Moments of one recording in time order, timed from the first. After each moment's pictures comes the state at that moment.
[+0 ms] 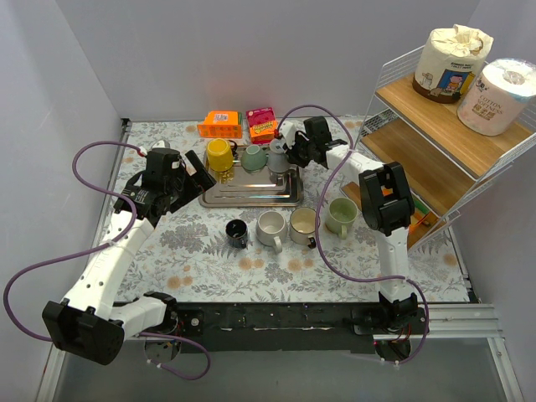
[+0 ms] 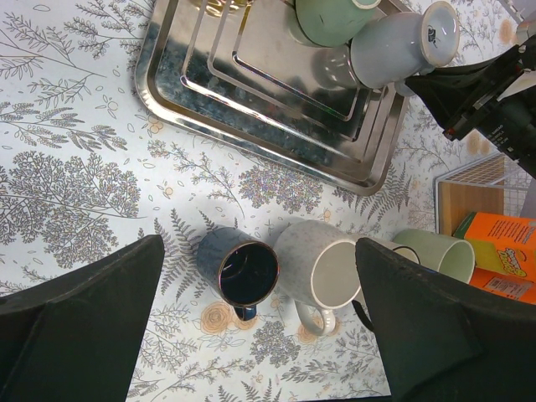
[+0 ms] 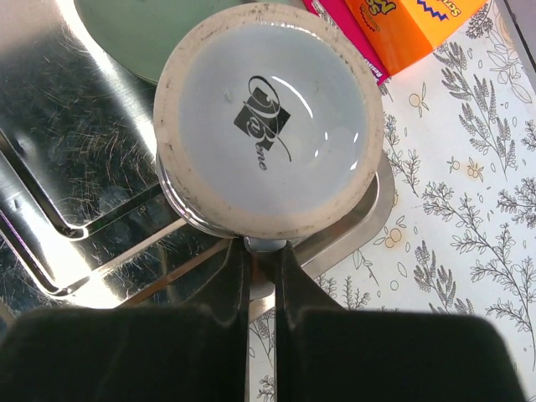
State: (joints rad) left arm -0.29 1.11 1.13 -0.73 -0.09 -0.78; right arm 0.42 2.22 1.69 -0.20 -0.34 -0.59
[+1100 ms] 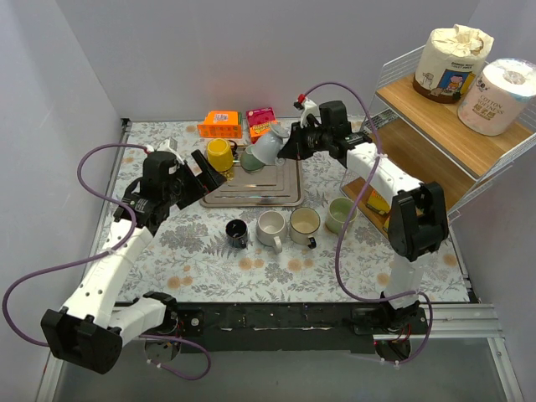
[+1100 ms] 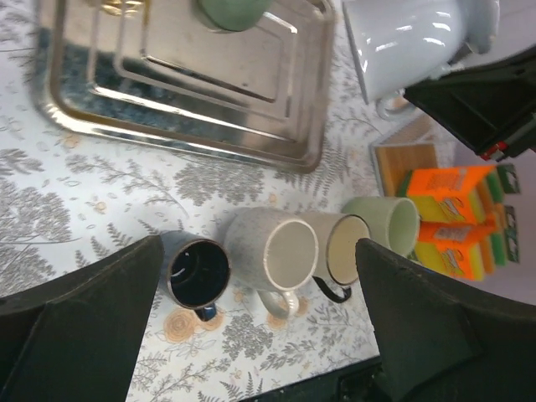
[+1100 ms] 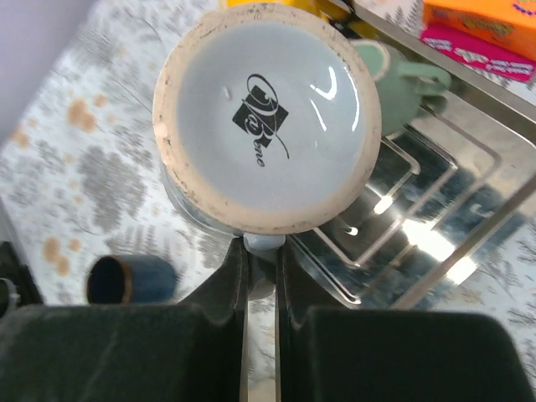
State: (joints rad) left arm -0.29 1.07 1.06 -0.59 0.06 -0.76; right arm 0.42 1.89 1.59 -0.31 -0.57 0.10
